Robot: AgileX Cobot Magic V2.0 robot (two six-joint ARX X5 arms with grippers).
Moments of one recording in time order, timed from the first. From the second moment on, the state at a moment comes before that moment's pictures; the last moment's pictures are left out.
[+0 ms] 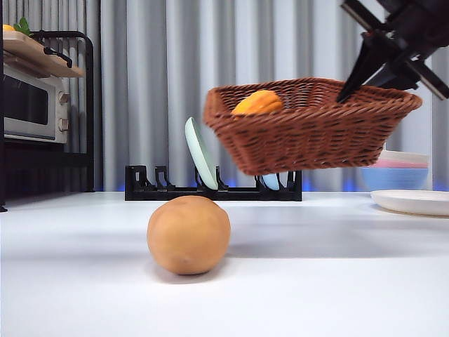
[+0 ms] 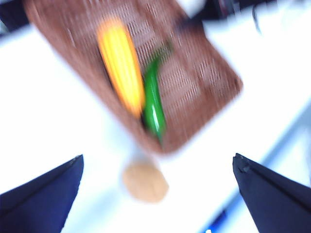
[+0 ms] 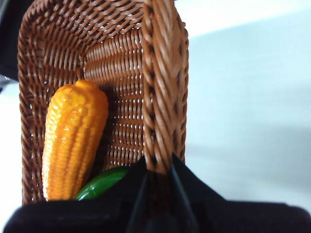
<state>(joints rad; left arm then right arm) -0.81 1.19 1.46 -1.01 0.03 -0.14 0.13 1.41 1.10 -0.39 -0.53 0.32</state>
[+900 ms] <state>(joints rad) -0.81 1.51 1.00 -0.52 0.02 -0.39 -0.07 1.31 1.11 -0.40 -0.62 0.33</state>
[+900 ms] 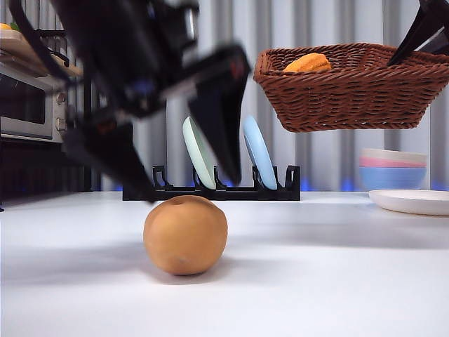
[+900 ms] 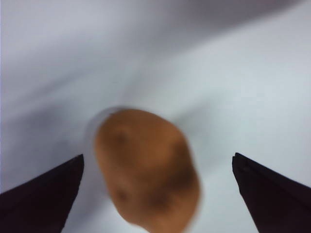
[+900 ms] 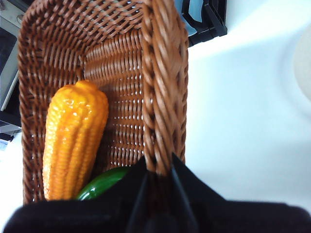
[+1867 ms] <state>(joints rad) -0.83 1.22 1.05 -0.56 0.03 -0.31 -0.05 1.28 1.11 -0.57 -0.61 0.23</state>
